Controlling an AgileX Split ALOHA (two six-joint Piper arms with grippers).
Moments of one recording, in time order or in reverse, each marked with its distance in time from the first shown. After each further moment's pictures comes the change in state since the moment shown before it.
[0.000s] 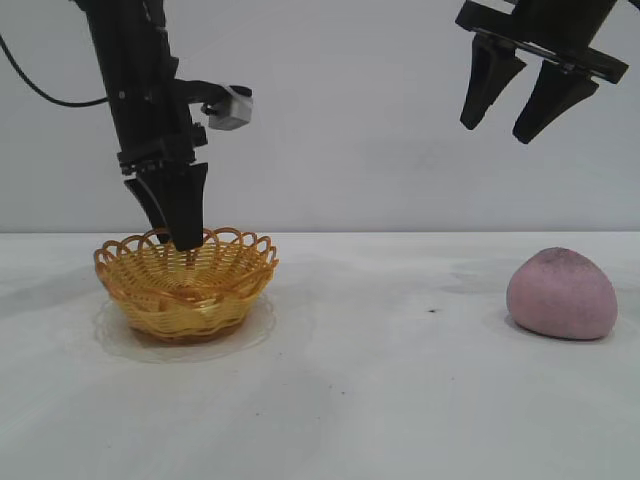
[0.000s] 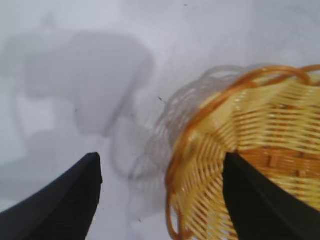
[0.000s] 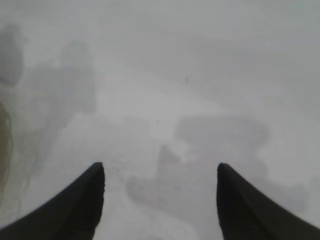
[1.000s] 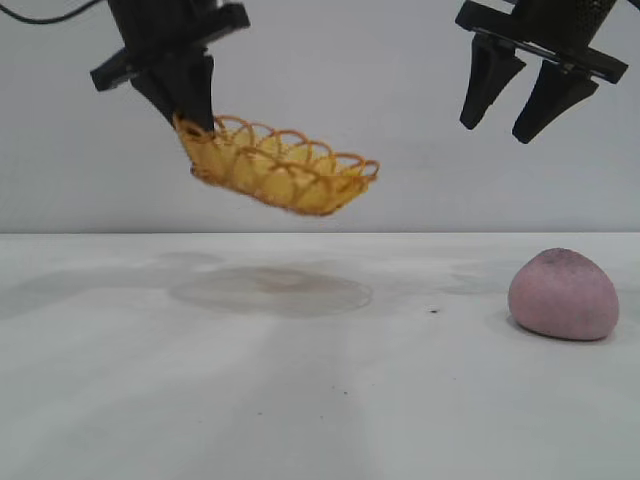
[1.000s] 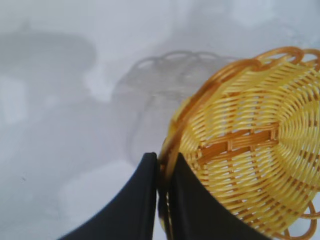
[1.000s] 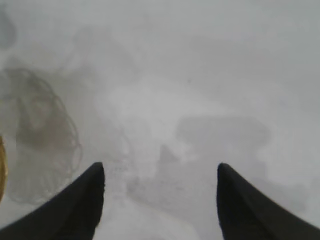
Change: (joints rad) left arm 0.000 -0.229 0.047 -0.124 0.080 -0.665; right arm 0.000 0.000 0.000 0.000 -0.002 0.000
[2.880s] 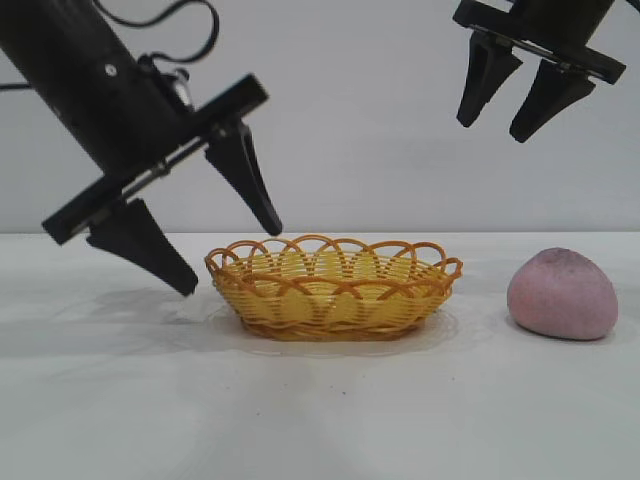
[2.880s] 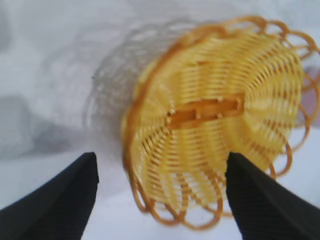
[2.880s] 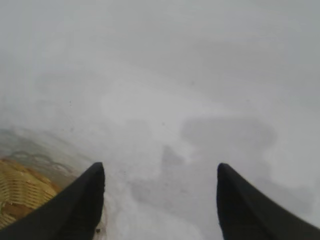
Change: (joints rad) left arm -0.071 -0.242 0.844 -0.583 -0.565 0.302; right arm 0.000 0.000 0.000 0.022 0.000 0.000
